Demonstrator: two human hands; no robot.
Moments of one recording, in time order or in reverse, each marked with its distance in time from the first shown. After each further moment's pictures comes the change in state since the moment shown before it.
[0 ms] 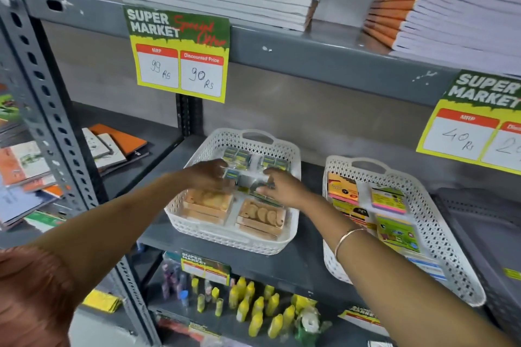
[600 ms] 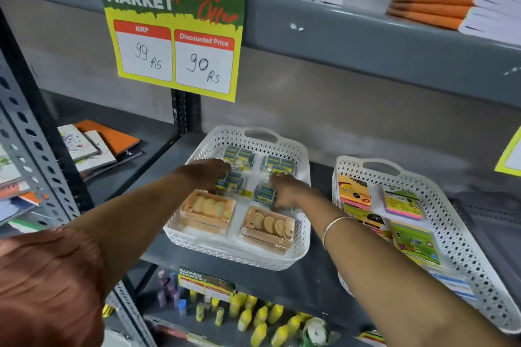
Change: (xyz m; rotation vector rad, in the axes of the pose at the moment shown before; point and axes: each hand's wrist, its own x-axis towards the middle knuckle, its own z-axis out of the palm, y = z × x) left_hand 0.052 -0.012 0.007 0.132 -0.147 -0.014; right_hand 0.058 0.022 0.023 -0.322 -0.191 0.109
